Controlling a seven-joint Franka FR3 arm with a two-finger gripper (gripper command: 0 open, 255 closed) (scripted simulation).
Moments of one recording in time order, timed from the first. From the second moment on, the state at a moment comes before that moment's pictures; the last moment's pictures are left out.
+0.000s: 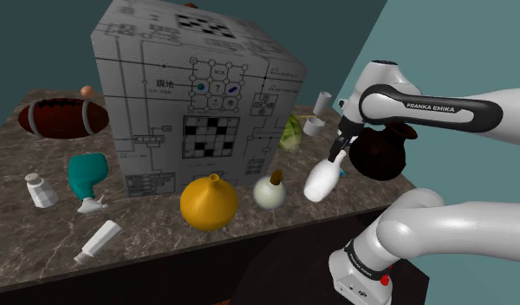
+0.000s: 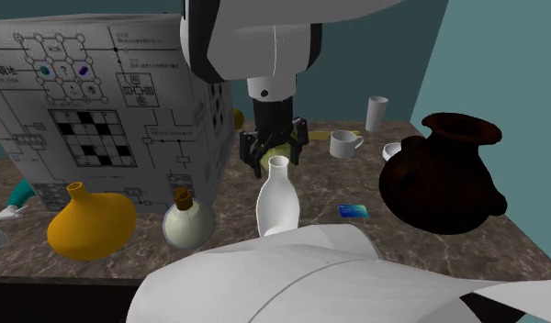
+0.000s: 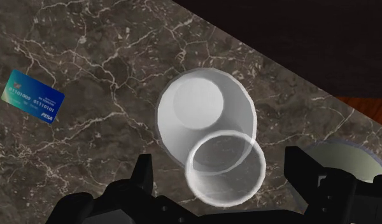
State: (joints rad) arm -0.14 -0.76 -0.26 -2.72 -0.24 1.92 -0.33
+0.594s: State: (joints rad) arm -0.14 -0.76 -0.26 -2.72 -0.24 1.92 -0.33
